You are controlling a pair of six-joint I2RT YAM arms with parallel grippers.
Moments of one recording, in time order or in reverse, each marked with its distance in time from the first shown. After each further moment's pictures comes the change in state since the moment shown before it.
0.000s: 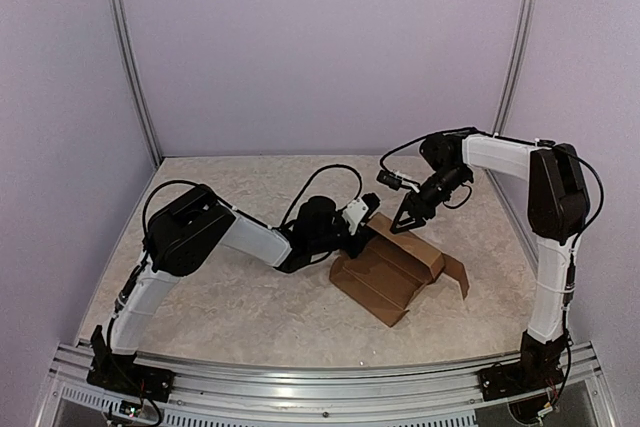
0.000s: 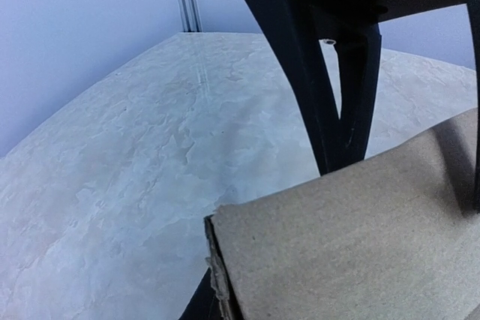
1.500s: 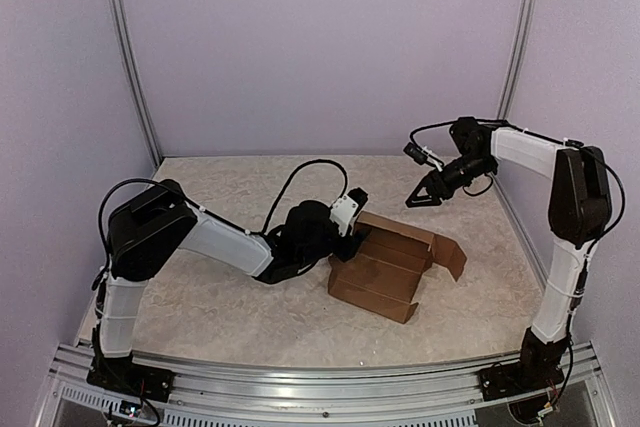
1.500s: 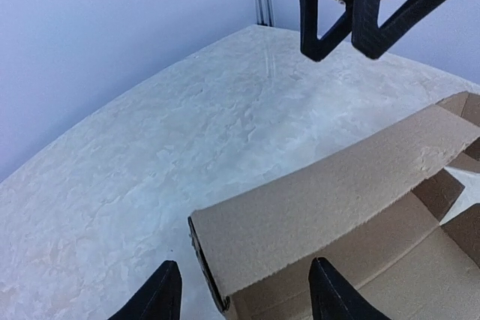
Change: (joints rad) left arm -0.093 -0.279 -0.279 -0.047 -0.386 -0.058; right arm -0.136 -0.111 -0.050 0.132 -0.059 0.133
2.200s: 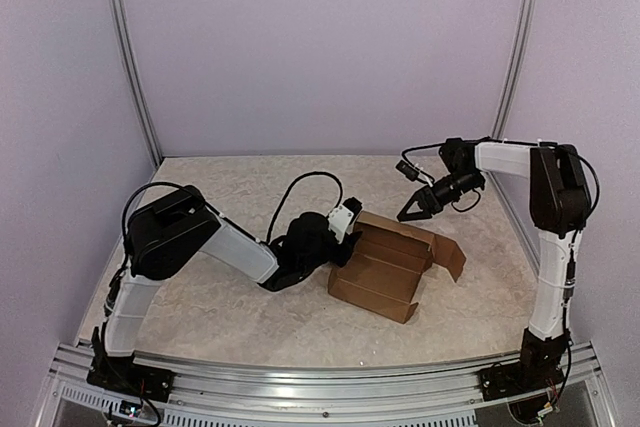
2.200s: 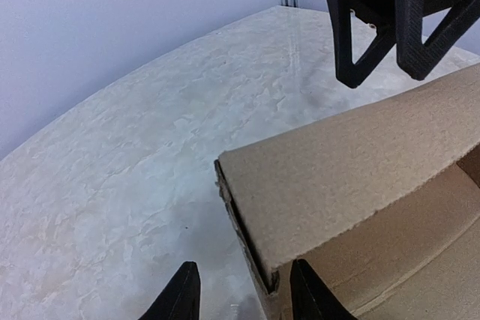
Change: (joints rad) left arm 0.021 0.105 0.004 0.110 -0.043 0.001; right arm 0.000 0.145 0.001 0.039 -0.102 -0.017
